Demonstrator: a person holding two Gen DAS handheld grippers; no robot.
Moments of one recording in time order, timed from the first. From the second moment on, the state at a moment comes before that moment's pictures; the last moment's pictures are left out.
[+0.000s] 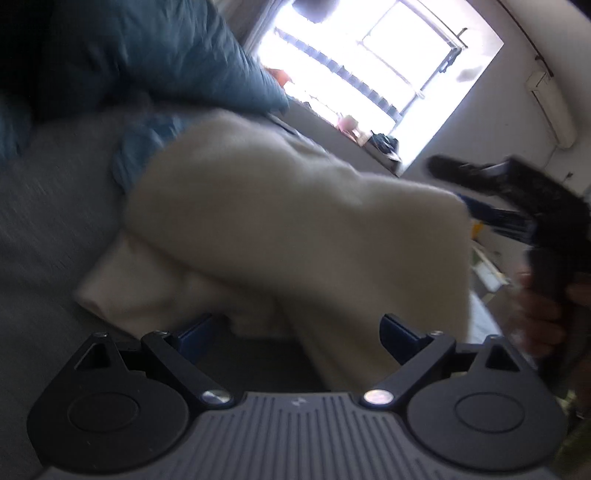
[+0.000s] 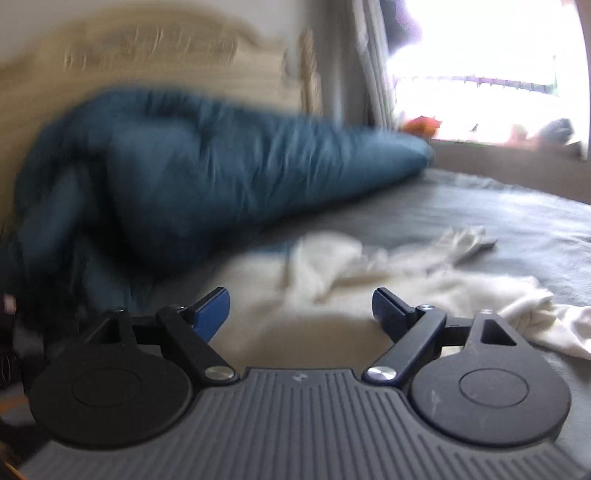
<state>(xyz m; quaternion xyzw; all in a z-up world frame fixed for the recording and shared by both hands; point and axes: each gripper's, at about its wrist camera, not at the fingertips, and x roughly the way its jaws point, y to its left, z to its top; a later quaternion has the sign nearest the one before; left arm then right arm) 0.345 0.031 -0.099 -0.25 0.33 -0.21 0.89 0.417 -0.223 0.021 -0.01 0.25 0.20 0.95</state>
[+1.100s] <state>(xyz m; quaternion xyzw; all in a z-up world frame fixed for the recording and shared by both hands) 0.157 -0.048 -0.062 -0.09 0.31 -0.34 0.88 0.156 -0.314 -0.042 0.14 0.30 0.35 0.88</state>
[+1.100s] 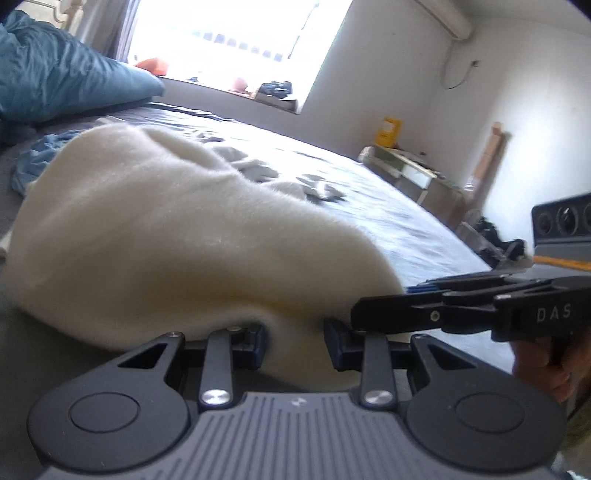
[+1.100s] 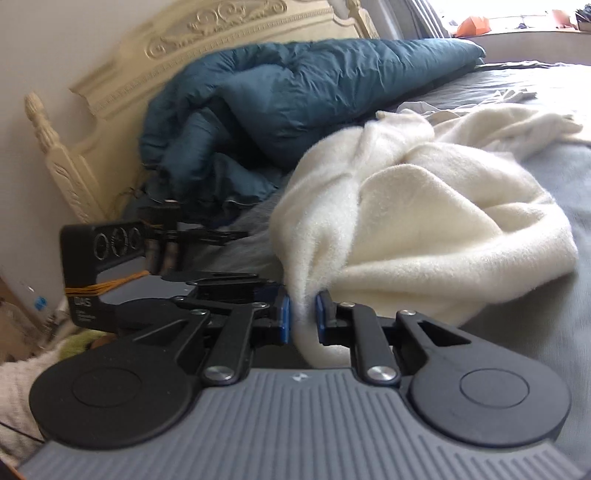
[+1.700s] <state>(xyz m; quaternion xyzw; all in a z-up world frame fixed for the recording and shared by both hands) -0.036 -0.117 -0.050 -0.07 0.32 -0.44 0.84 -0.094 -0.374 -0.046 0.20 0.23 0.32 0.90</state>
